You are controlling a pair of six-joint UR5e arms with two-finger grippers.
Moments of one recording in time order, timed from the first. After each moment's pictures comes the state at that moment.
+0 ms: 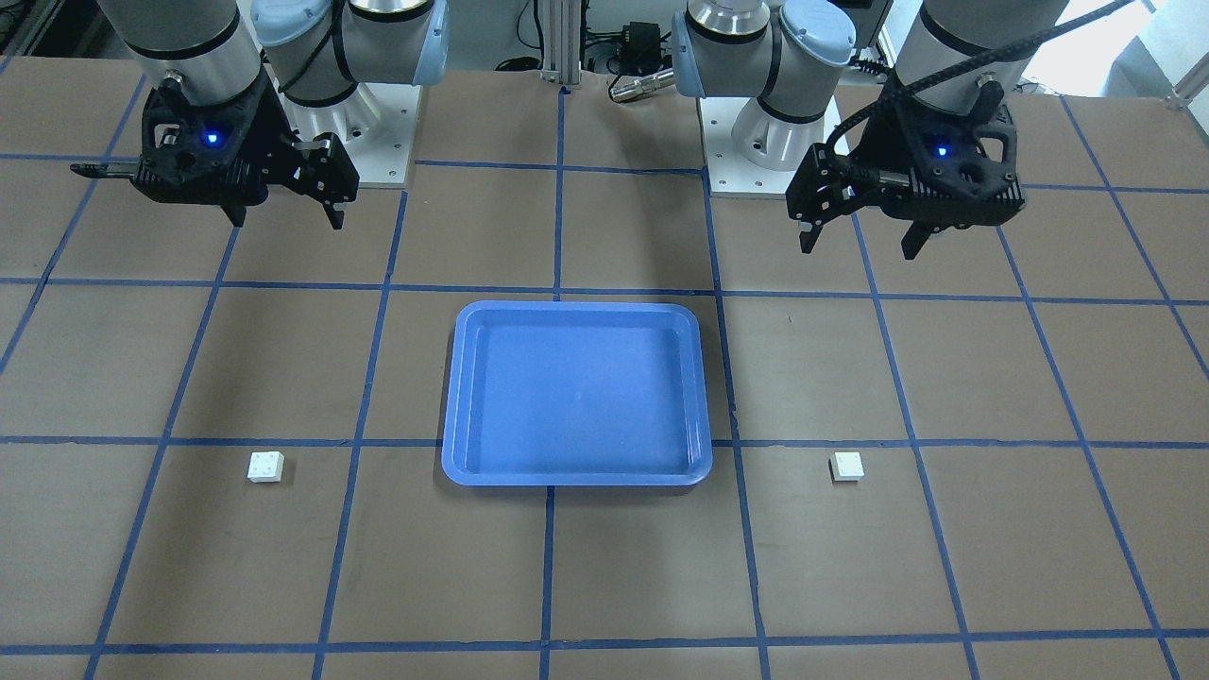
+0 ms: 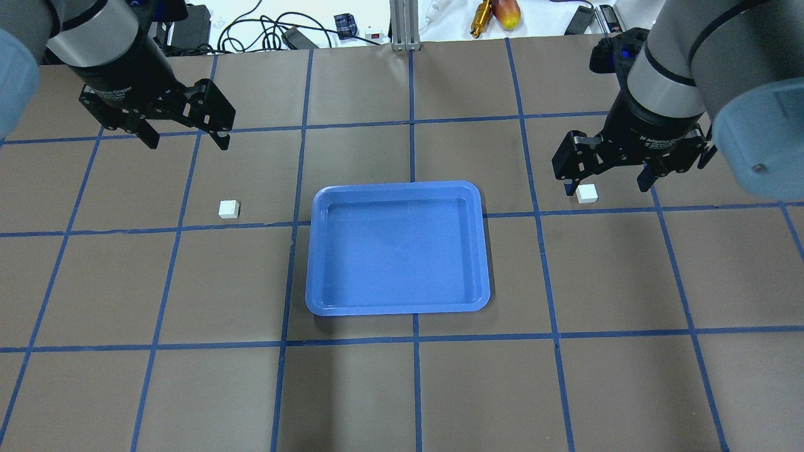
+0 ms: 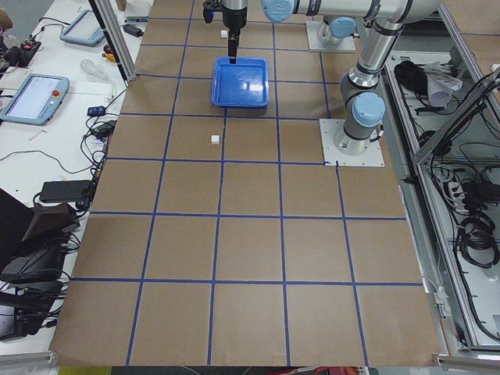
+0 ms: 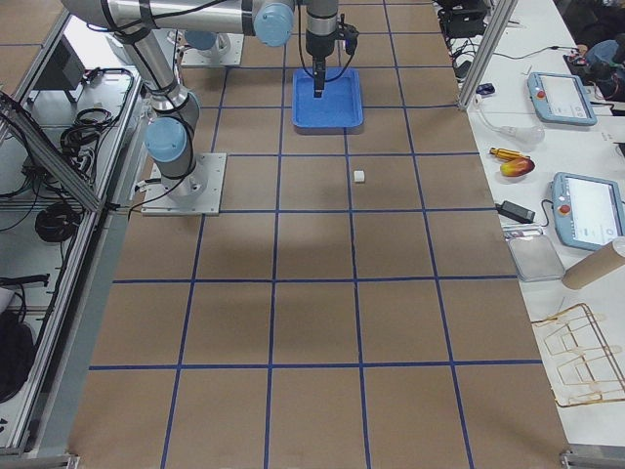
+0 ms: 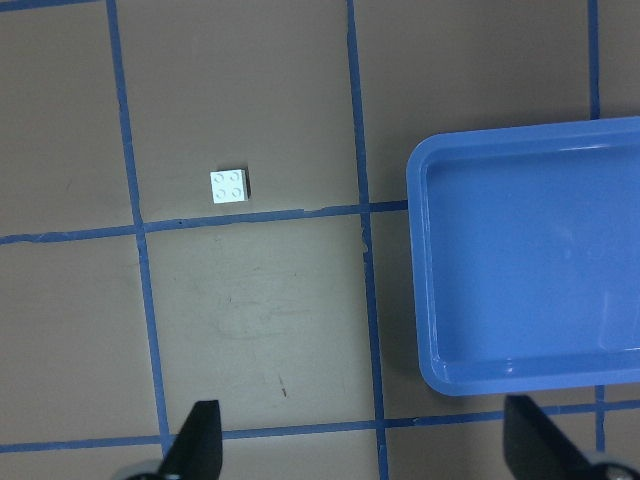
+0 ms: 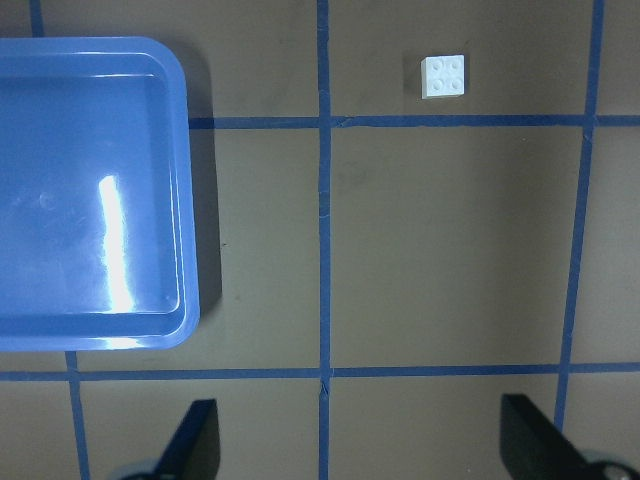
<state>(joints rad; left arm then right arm) -1.52 -1.57 -1.55 -1.56 1.59 0.11 1.55 -1.67 1.74 -1.61 -1.58 -0.02</state>
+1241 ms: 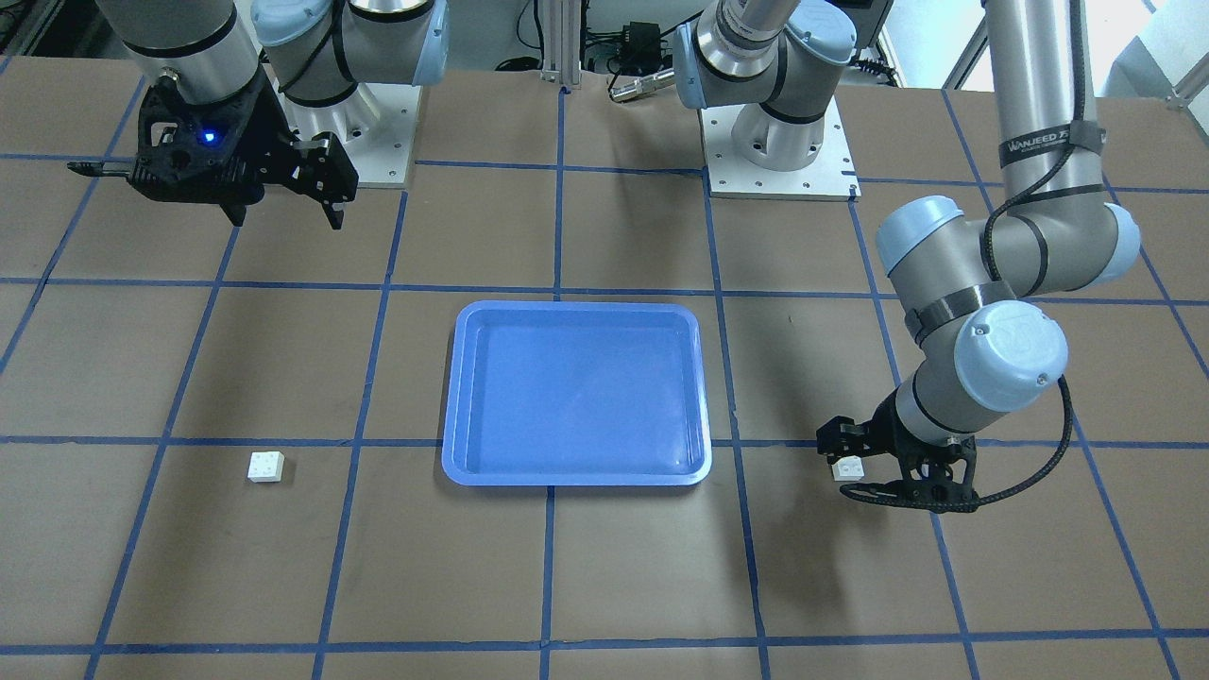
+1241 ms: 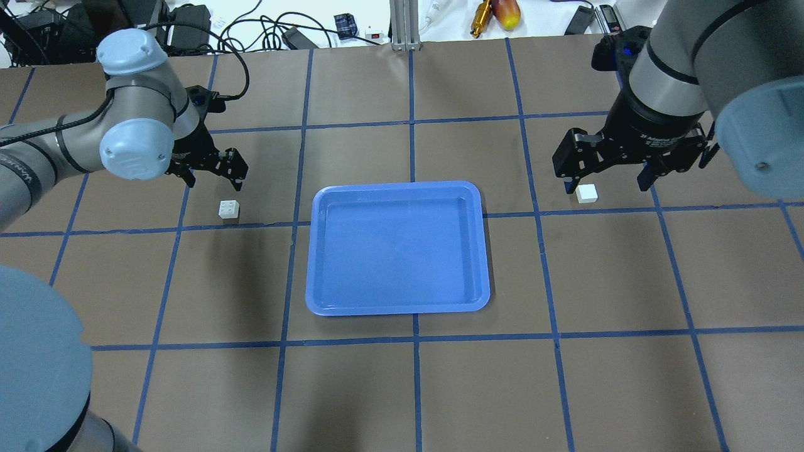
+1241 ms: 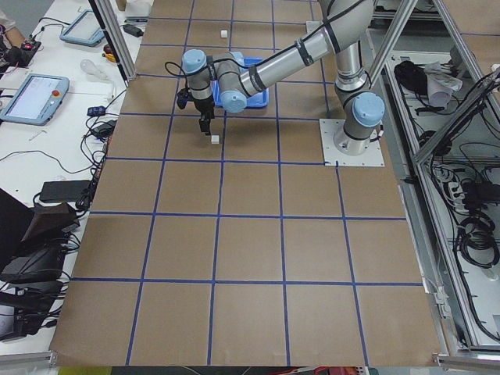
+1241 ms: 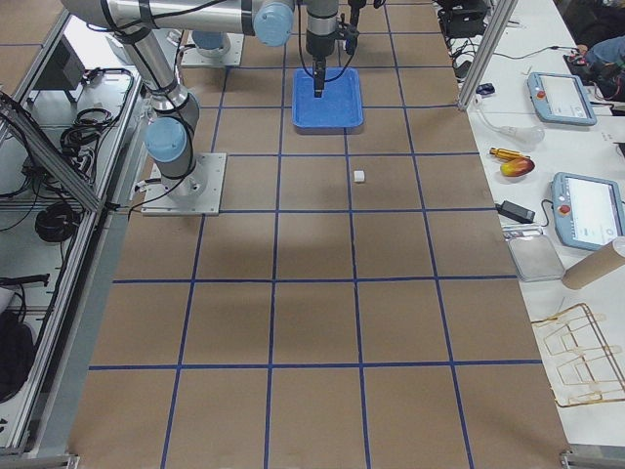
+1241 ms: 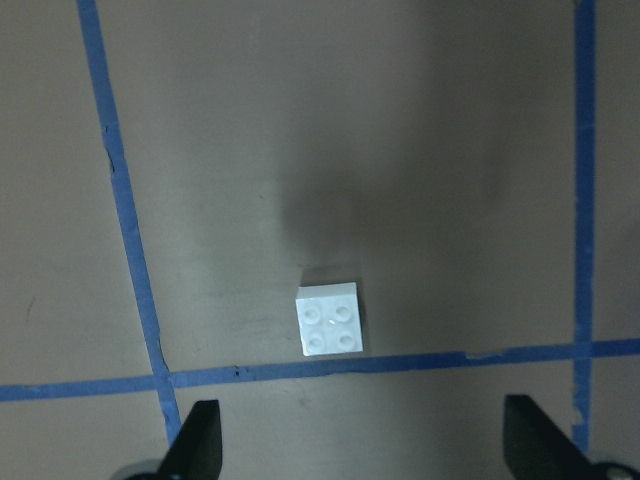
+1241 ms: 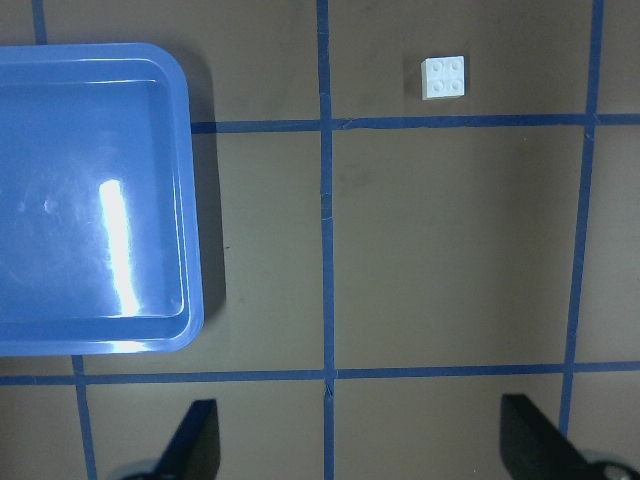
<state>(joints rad) -1.38 -2.01 -1.73 -1.03 1.64 0.29 1.55 -1.67 1.73 -1.61 -1.58 -0.01</state>
